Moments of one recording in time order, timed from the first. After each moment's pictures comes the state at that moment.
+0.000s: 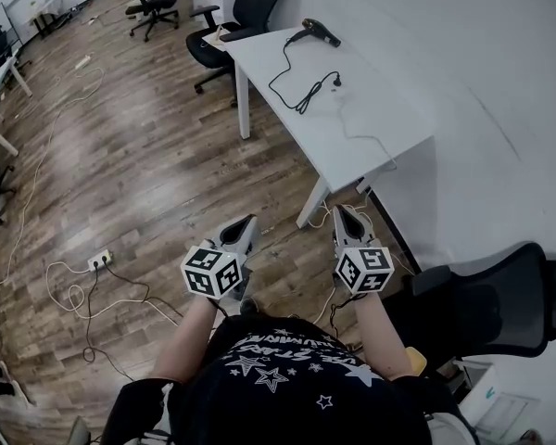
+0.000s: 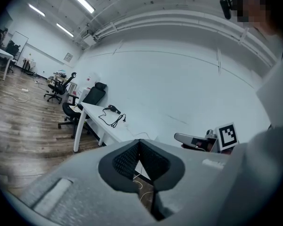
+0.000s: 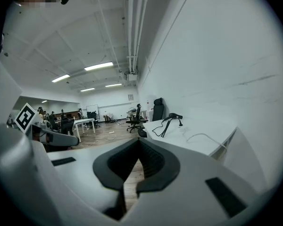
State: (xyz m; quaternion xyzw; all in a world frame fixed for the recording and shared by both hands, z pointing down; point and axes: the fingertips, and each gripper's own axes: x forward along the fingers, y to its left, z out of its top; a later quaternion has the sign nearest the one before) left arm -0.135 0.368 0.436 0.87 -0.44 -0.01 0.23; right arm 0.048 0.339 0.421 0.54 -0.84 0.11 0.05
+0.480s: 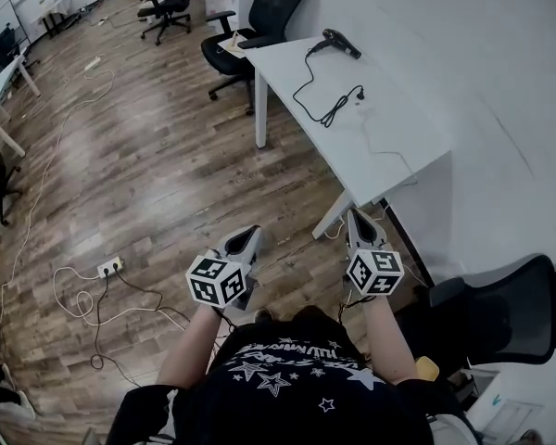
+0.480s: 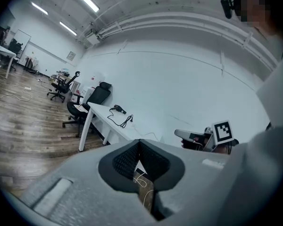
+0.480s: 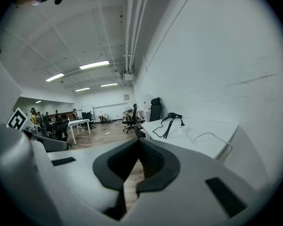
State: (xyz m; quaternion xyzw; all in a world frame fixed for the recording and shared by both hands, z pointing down) left arm -0.213 0.353 0.450 0.86 -0.45 -0.01 0.24; right arm -0.004 0.305 0.426 0.56 -0.82 0.12 0.05
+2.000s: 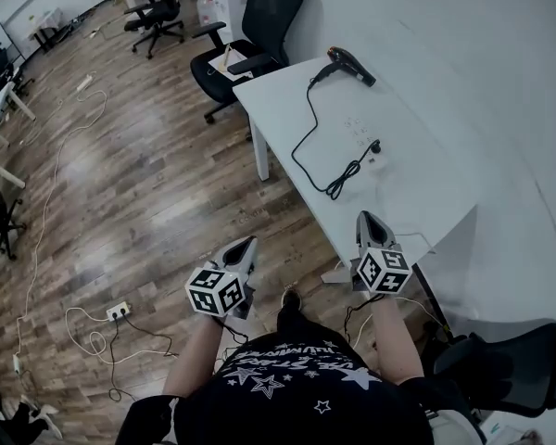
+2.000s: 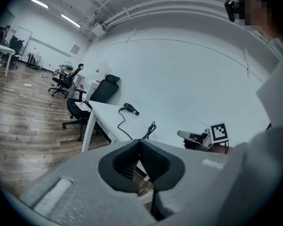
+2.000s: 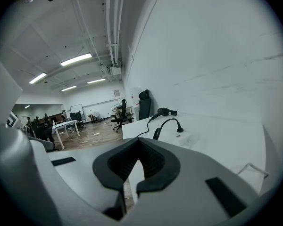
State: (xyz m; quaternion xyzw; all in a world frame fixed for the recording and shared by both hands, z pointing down) left arm -0.207 0.050 0.472 0.84 -0.47 0.02 0.28; right arm 0.048 -0.017 0.464 0.59 -0.79 0.17 0.06
